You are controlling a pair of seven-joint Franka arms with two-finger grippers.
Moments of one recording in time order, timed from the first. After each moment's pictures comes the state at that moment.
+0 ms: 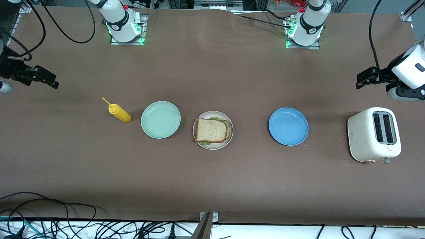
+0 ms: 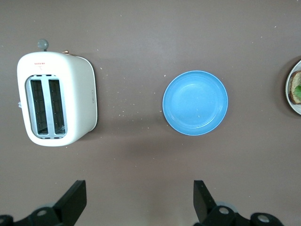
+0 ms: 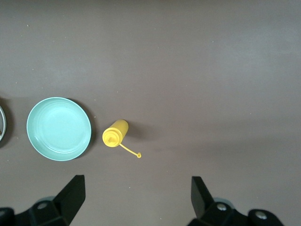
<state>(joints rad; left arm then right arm) -0.11 0.08 0.09 -1.50 0.01 1.48 0.05 0.07 -0.01 -0.10 -1.68 0.01 1.67 0.08</state>
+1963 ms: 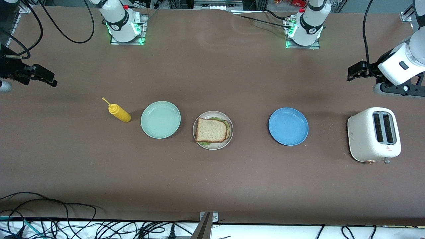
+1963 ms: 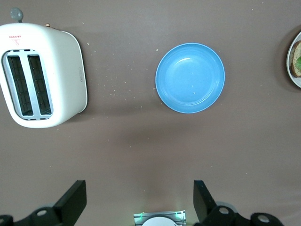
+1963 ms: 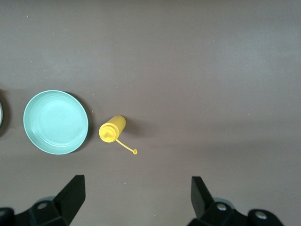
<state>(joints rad) -0.10 0.06 0.05 -1.55 0.01 1.43 0.05 0.07 -0.01 -0.11 -1.68 0.01 1.66 0.03</state>
